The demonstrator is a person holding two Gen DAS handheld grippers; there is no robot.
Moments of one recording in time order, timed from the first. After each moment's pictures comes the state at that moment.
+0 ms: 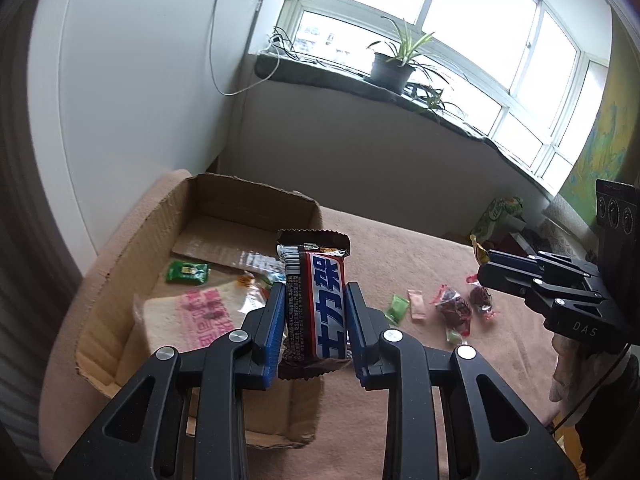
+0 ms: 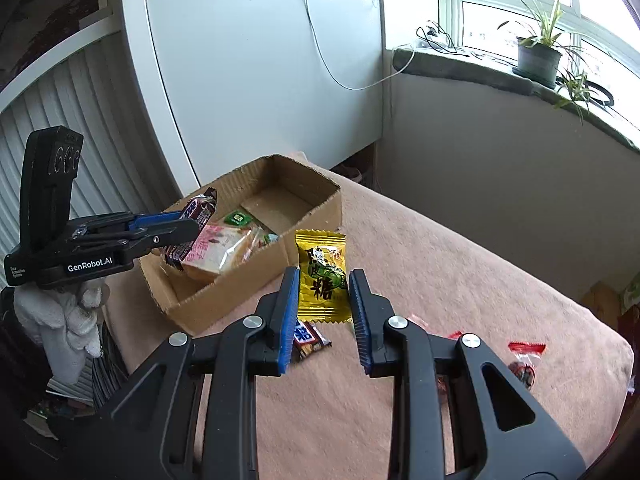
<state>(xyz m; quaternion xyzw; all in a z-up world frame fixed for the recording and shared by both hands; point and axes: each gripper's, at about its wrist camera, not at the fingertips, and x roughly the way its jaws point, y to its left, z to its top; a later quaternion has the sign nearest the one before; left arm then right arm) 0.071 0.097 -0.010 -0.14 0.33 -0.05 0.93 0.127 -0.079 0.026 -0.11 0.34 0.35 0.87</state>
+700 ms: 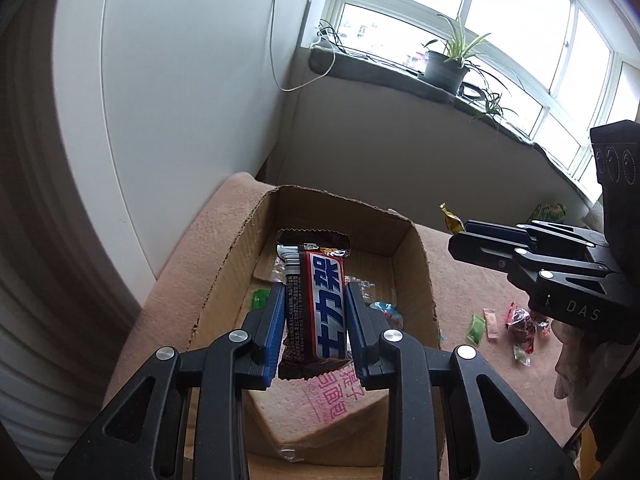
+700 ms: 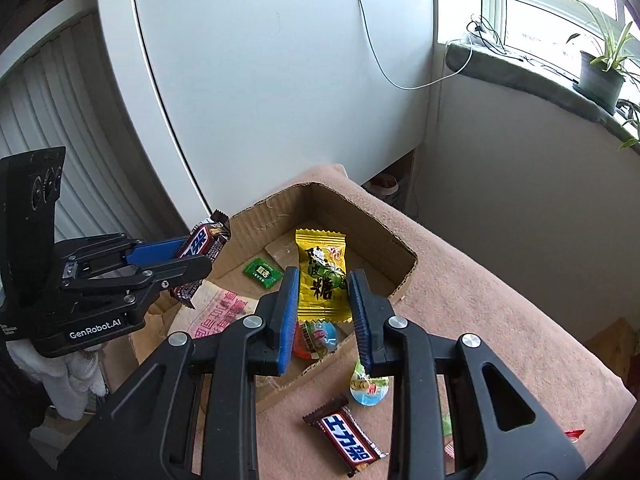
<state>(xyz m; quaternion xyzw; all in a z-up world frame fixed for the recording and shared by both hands) 0.104 0.158 -0.023 -0.13 0.35 0.01 0.93 0.194 0.038 0.008 -0.12 0.36 0.38 0.84</state>
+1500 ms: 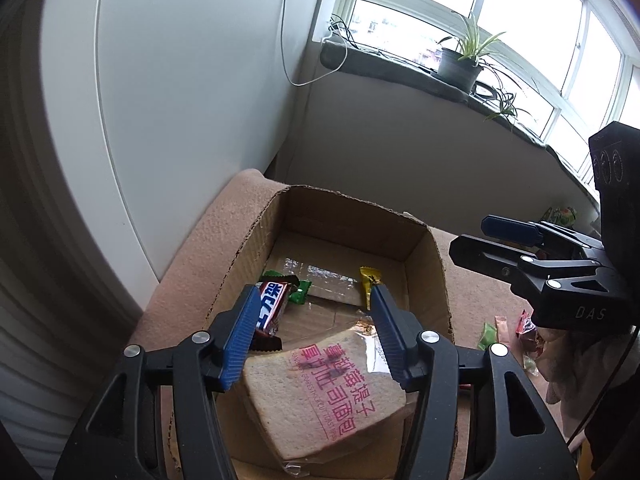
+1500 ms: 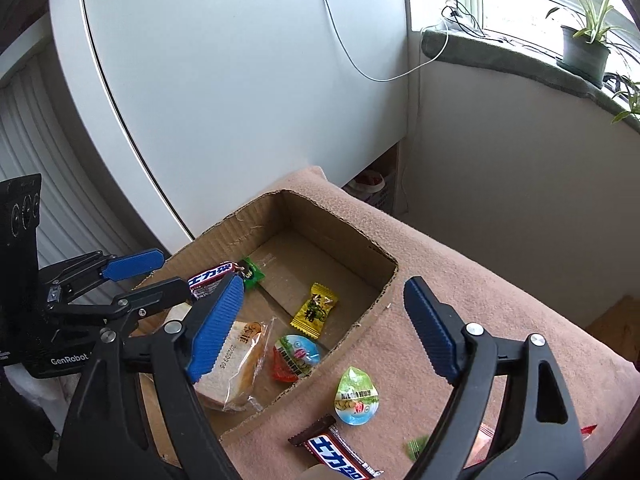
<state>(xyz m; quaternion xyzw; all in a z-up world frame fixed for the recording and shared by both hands) 0.112 0.160 -0.023 -0.13 0.36 0.02 0.92 0.217 0.019 0.005 -0.09 0.37 0.35 0.86</state>
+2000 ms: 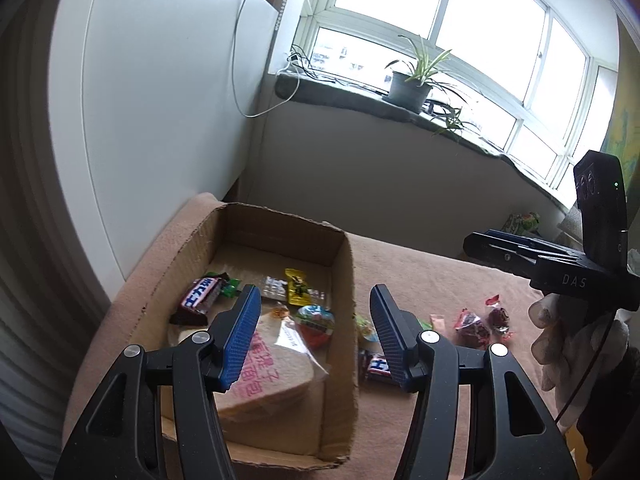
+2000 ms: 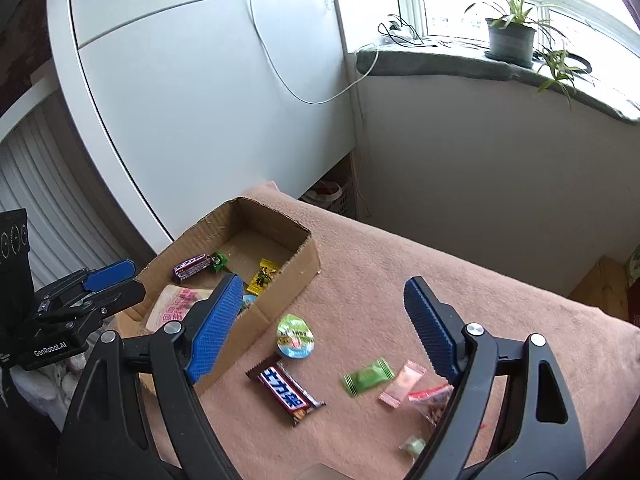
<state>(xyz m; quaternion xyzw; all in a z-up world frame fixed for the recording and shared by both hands) 0.071 0.107 0.002 -0.13 0.31 -0.03 0.94 0.185 -0.099 0.026 -0.02 0.36 0.30 0.88</state>
